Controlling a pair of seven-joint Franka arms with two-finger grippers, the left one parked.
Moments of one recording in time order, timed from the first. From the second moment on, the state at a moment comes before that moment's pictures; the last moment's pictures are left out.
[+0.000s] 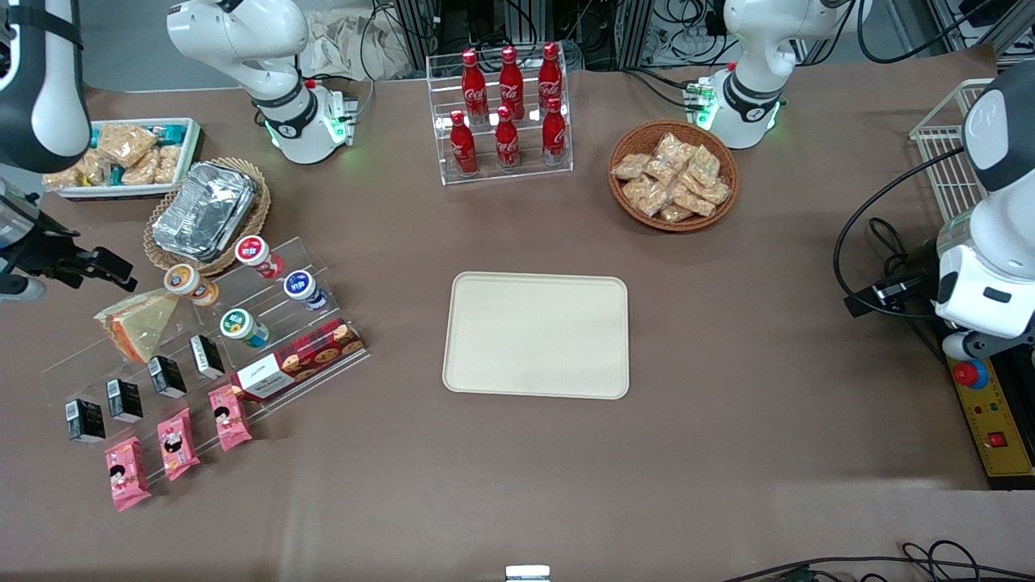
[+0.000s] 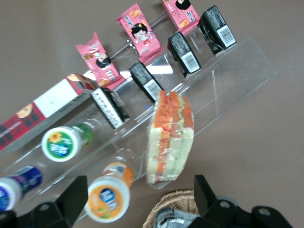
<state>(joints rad) -0.01 -0.15 -0.28 -2.18 -0.02 2.15 -0.17</state>
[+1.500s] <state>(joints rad) -0.05 -0.03 -0.29 -2.32 0.03 2.46 -0.23</state>
